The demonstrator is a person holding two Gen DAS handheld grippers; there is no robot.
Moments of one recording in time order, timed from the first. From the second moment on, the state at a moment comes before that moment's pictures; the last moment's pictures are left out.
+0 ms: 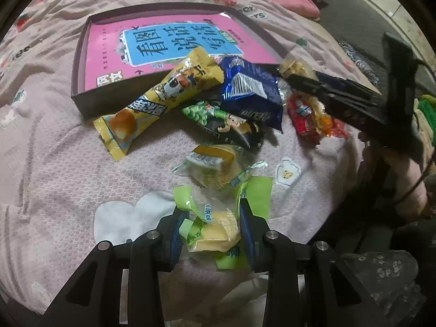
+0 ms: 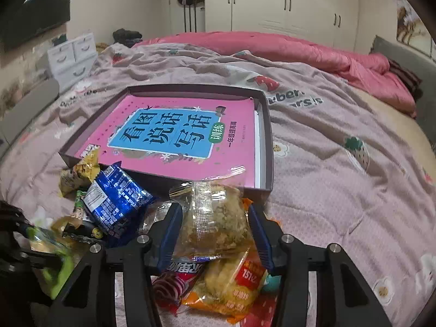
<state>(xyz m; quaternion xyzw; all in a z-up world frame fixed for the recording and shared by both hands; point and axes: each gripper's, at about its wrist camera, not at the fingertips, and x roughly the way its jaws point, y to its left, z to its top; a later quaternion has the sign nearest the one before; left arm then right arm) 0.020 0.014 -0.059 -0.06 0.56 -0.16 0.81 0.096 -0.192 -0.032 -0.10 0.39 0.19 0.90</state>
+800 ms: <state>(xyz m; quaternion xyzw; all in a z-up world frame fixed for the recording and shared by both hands) 0.044 0.052 0.003 -0.12 0.48 -0.11 0.86 0.102 -0.192 0.011 -0.04 0.33 0.22 0.92</state>
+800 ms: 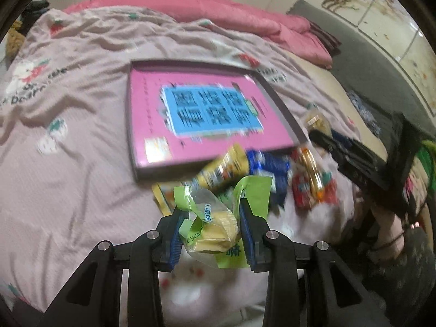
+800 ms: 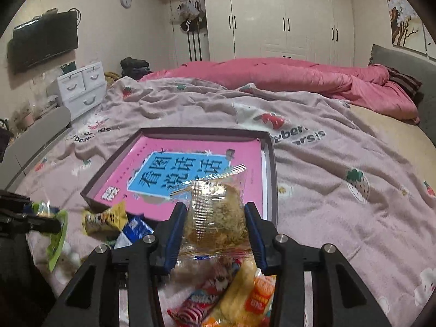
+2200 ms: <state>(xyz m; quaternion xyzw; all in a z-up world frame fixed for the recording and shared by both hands) 0.158 0.040 -0.032 -0.09 0.46 -0.03 0.88 0.171 -0.171 -0.037 -0.03 0.39 0.18 0.90</state>
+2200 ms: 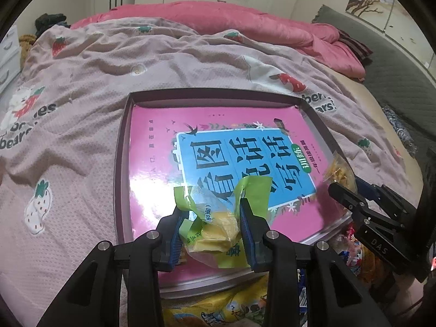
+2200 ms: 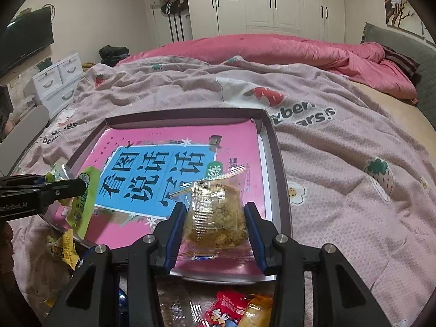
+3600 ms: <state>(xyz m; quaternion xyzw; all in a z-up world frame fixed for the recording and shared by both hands) 0.140 0.050 -0.008 -0.10 0.44 -0.03 0.89 0.139 -0.190 -0.005 0.00 0.36 0.18 0.91</state>
